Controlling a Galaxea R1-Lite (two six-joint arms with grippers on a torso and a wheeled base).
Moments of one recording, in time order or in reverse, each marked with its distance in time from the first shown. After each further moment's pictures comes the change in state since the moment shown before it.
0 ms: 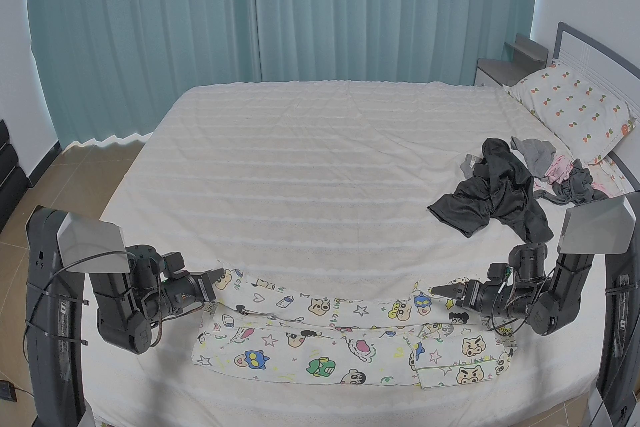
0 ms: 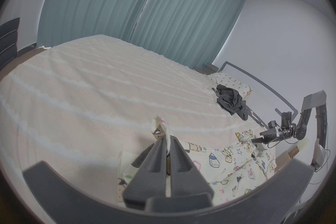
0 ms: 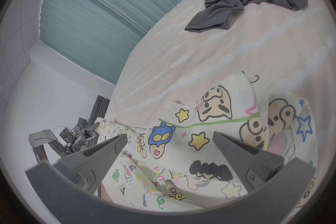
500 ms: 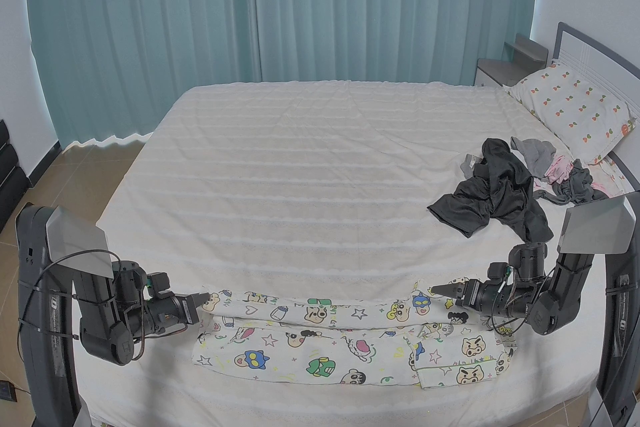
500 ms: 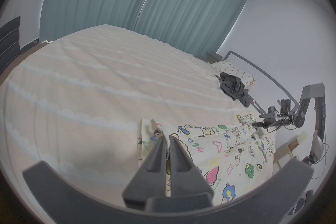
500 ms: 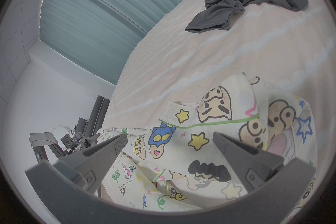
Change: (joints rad) left arm 0.067 -0.004 0.154 0.000 -0.044 0.100; right arm 0.000 -0.001 -0.002 0.001 0.000 0.000
